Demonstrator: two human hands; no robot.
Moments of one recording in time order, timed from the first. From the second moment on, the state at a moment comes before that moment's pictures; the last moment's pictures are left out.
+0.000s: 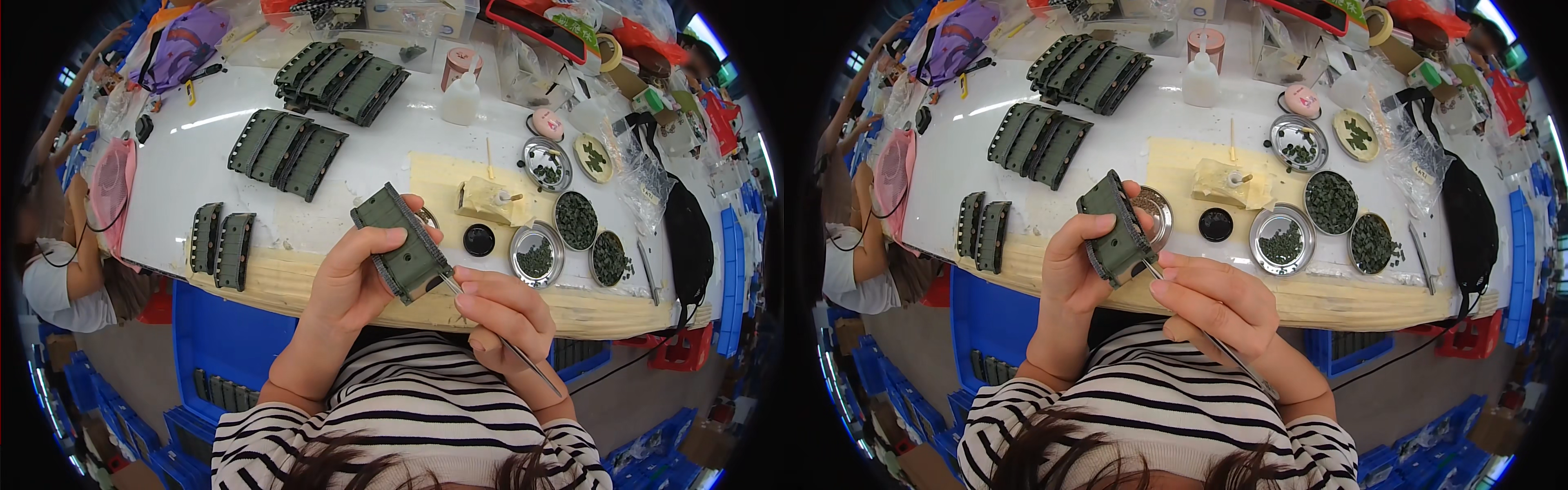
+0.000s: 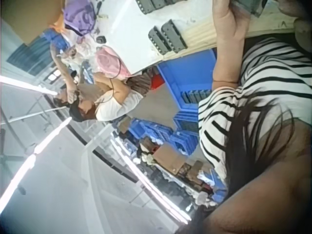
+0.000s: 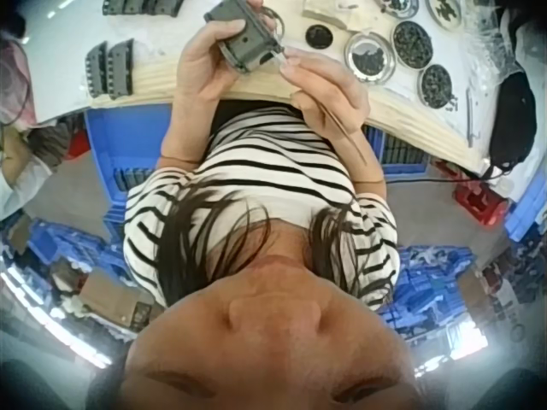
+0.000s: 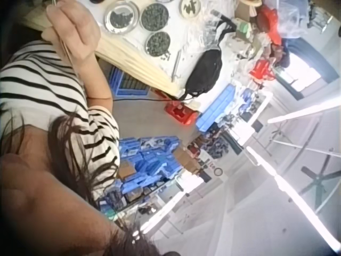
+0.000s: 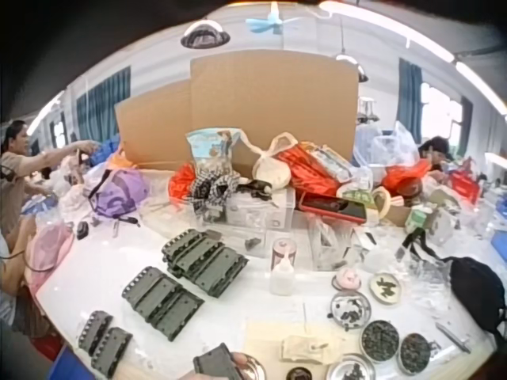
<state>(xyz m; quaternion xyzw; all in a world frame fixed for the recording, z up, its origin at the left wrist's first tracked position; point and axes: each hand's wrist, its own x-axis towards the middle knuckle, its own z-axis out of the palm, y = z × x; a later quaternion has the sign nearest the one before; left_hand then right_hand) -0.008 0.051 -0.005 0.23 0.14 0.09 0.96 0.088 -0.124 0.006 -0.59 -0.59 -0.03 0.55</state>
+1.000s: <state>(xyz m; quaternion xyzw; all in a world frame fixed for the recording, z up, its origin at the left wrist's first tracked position) -0.012 0.051 0.000 0.21 0.17 0.18 0.95 0.090 -0.122 -0.006 -0.42 -0.22 0.23 0.85</state>
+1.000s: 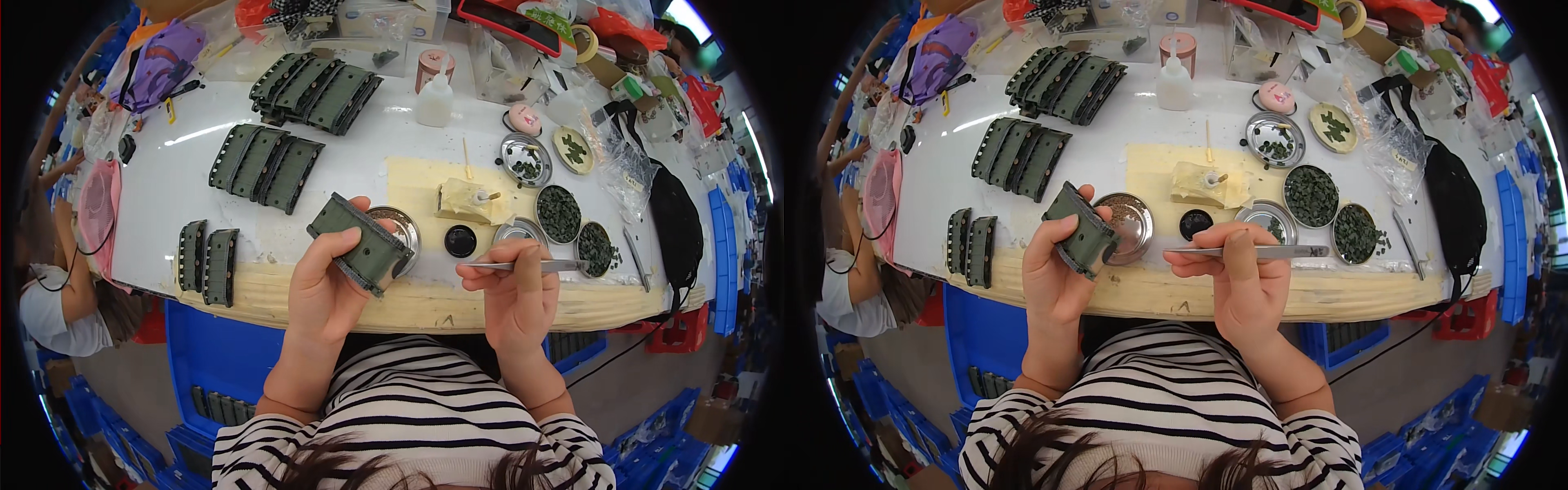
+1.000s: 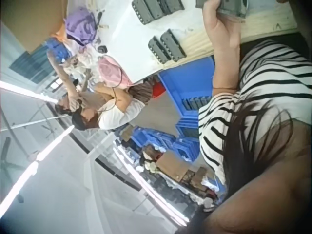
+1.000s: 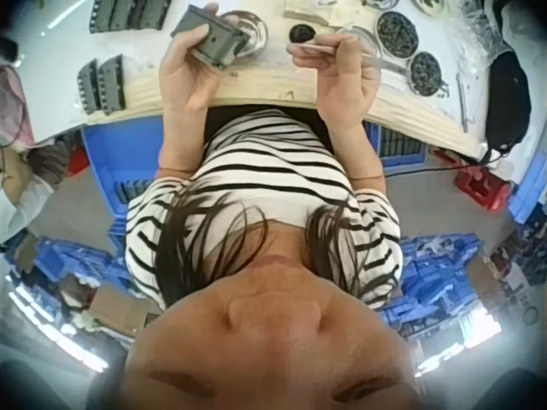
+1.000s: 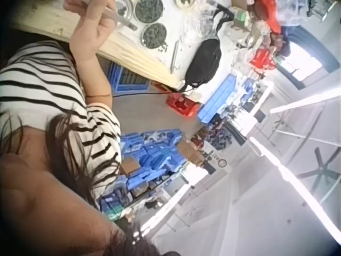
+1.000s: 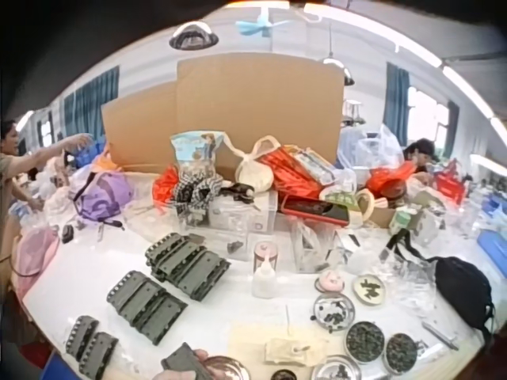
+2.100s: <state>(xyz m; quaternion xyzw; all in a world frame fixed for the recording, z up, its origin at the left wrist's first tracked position) -0.017 0.049 -0.005 0.18 0.19 0.19 0.95 0.107 -0.135 0.001 -0.11 0.01 0.41 0.91</state>
